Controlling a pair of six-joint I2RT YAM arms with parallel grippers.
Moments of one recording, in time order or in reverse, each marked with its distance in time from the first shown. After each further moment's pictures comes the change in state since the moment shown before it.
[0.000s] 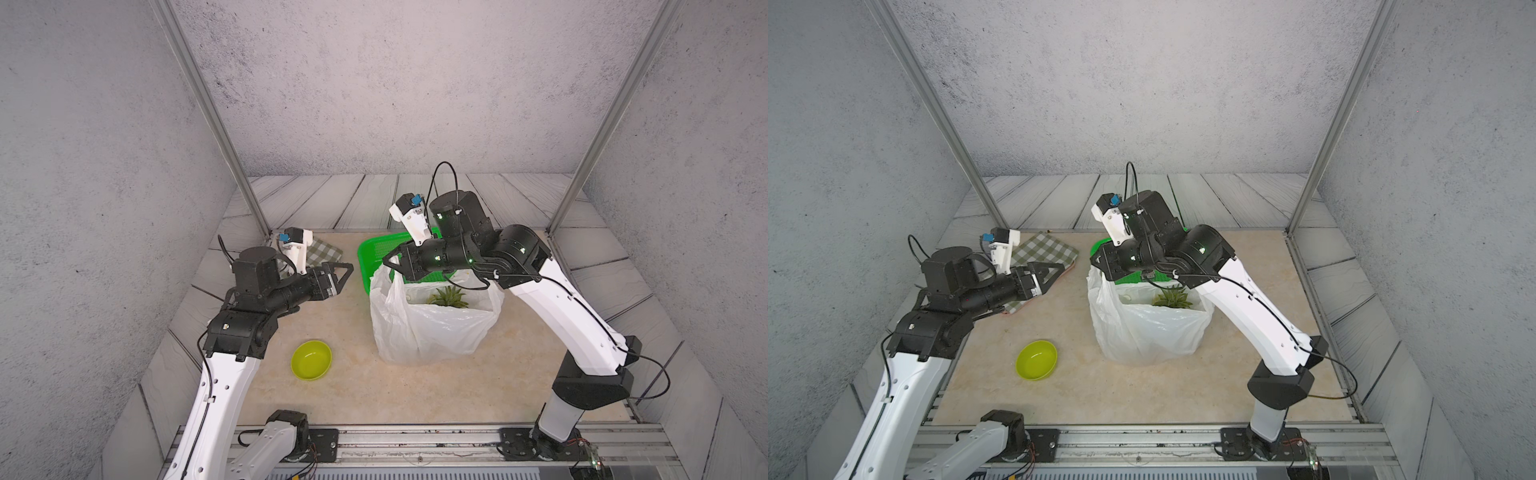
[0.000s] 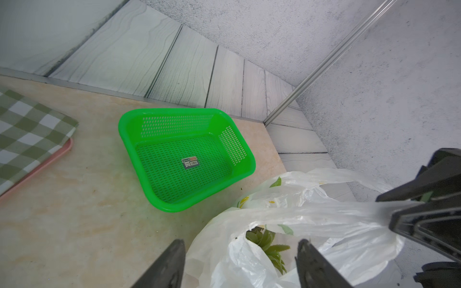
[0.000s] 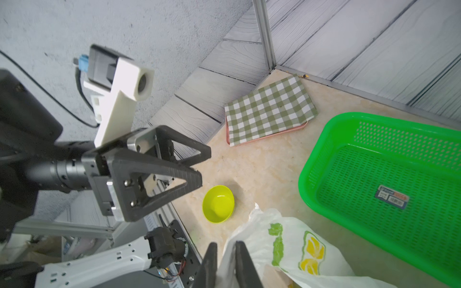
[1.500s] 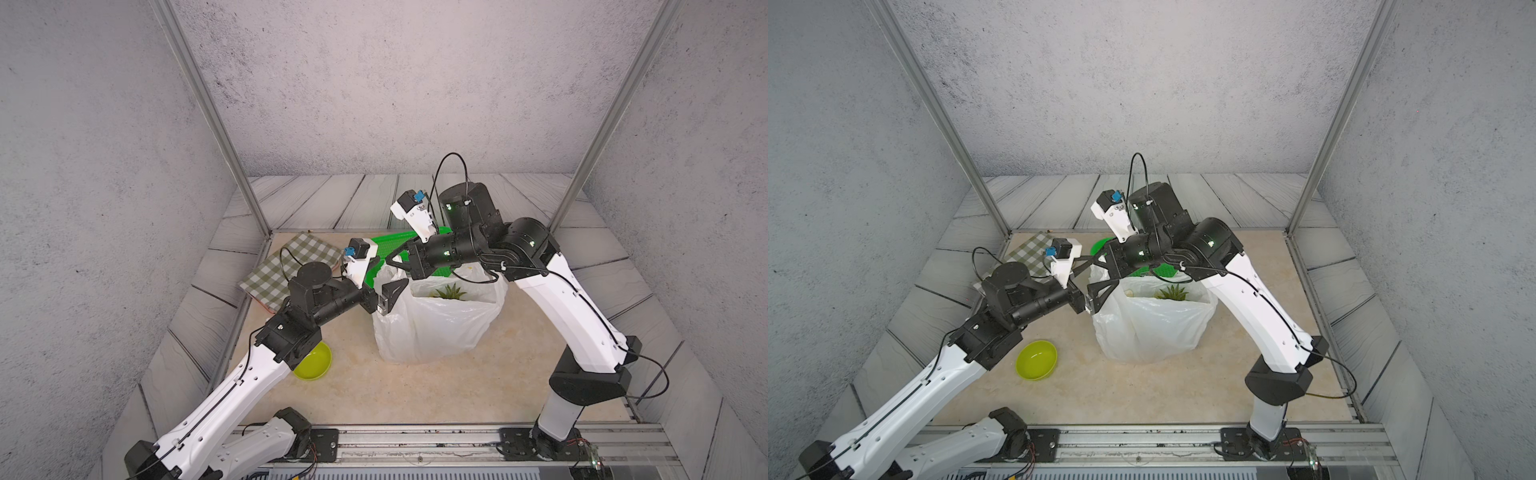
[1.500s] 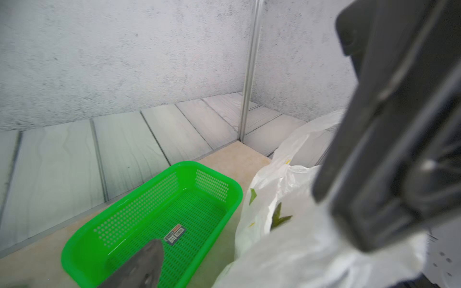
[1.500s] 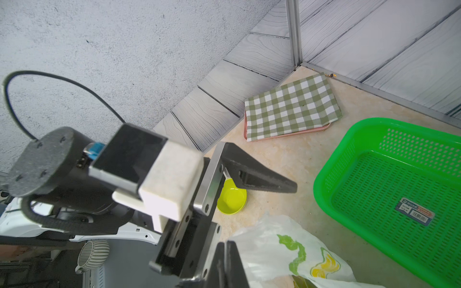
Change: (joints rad) left arm -0.451 0.049 -0.212 0.510 -0.329 0.366; right arm -0.046 0.019 0.067 -0.058 -0.171 -0.077
